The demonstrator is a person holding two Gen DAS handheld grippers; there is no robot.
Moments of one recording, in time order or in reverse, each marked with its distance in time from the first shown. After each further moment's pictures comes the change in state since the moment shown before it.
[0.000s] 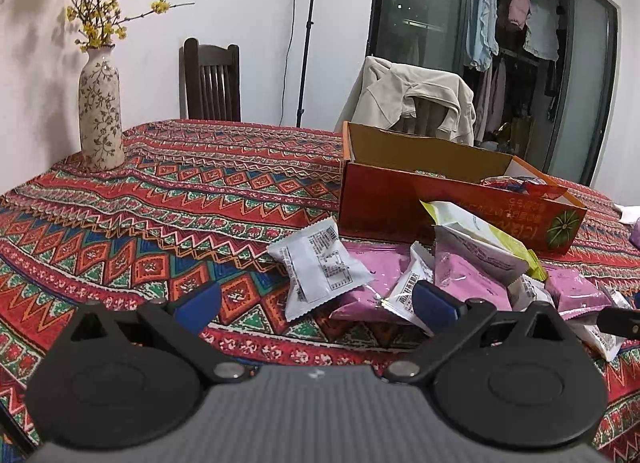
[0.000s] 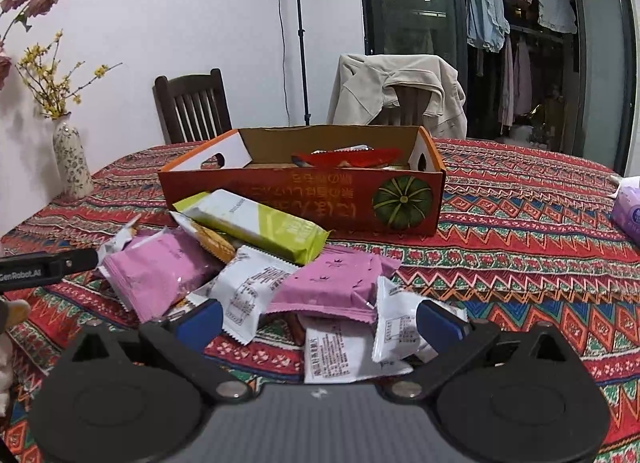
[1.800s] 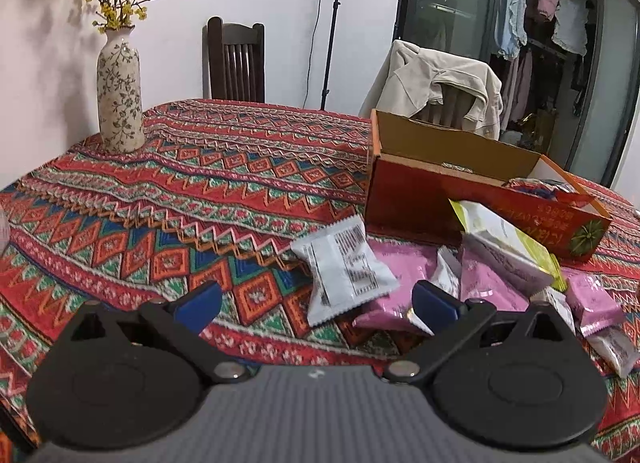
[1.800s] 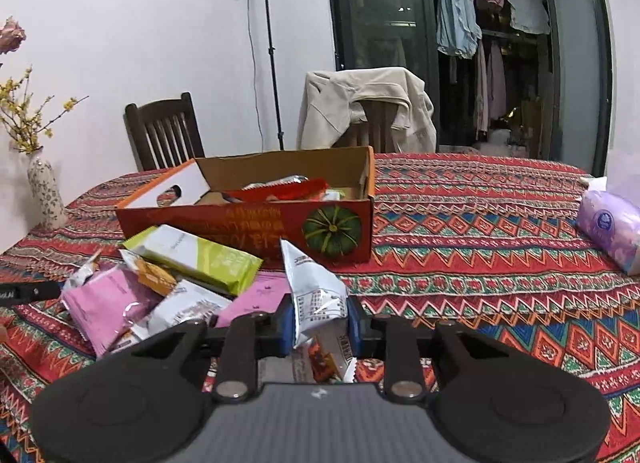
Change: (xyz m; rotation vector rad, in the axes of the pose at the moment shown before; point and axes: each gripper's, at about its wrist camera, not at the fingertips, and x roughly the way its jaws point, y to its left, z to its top) left arm 0.009 0.006 0.019 -0.035 0.073 0.074; right arm -0.014 -0.052 0.011 0.060 -0.060 -0.024
